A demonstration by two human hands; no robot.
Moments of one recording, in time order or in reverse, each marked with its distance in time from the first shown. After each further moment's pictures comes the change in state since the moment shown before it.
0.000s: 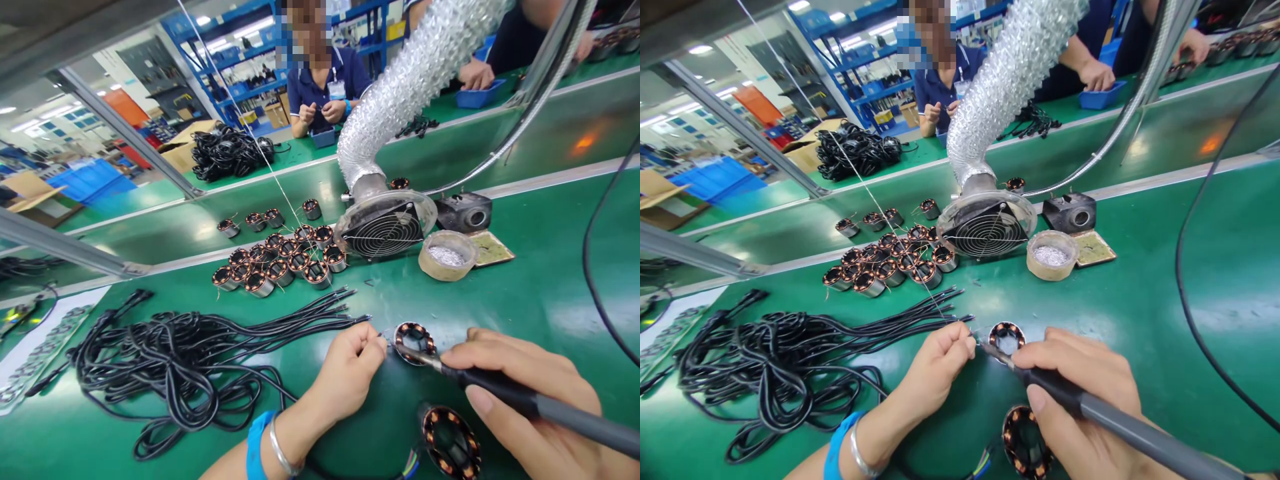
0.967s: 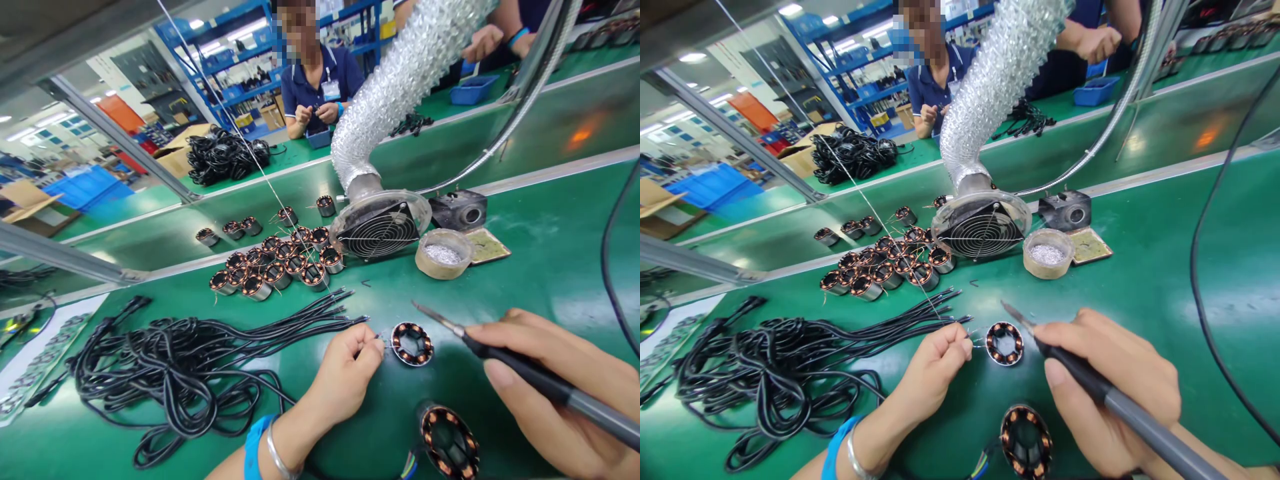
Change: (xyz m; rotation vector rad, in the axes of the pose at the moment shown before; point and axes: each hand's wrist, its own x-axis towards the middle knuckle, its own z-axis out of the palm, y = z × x) left_hand -0.001 -0.002 -0.002 0.032 -0.003 0.007; right_hand 0.001 0.006 -0.012 -0.240 0.137 0.007
